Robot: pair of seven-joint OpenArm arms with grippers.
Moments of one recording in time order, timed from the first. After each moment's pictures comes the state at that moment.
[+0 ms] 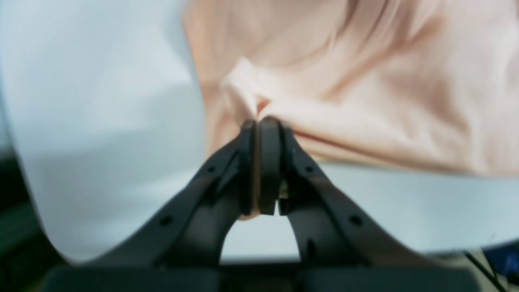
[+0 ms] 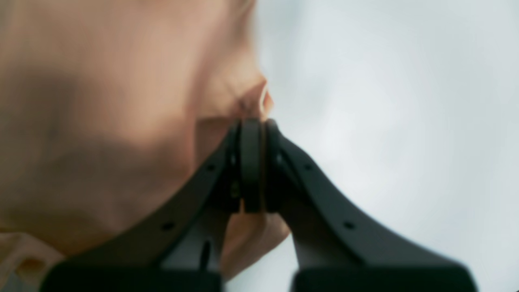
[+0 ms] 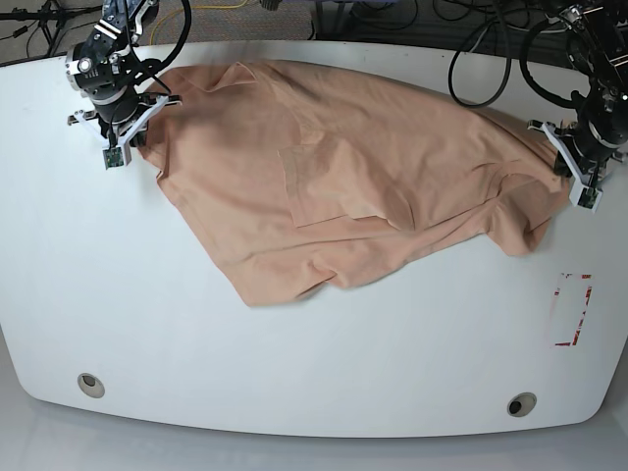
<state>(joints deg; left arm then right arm) 11.8 -17.3 -35.2 112.8 -23.5 -38.3 73.8 -18.7 -1.6 38.1 108.0 2.3 40.5 -48.9</state>
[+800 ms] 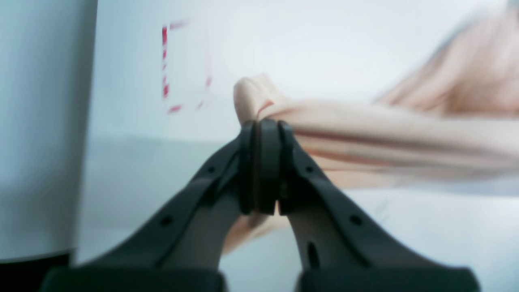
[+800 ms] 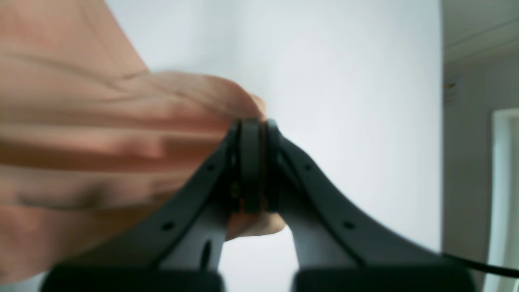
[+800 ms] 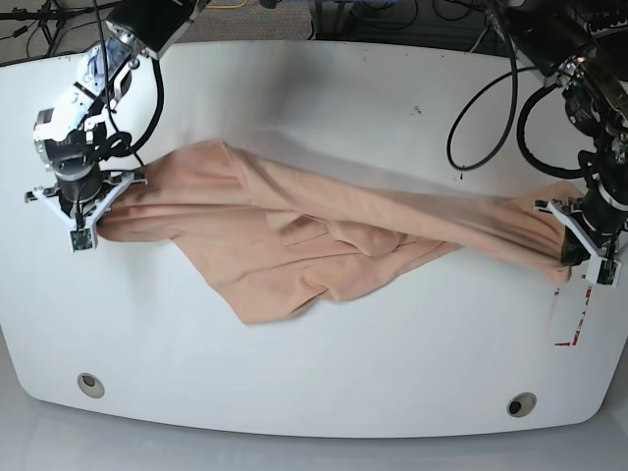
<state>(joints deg) -9.5 -11.9 -34.8 114.1 -22.9 -37.6 74.7 1.2 3.7 36.2 111.1 -5.4 40.7 -56.8</state>
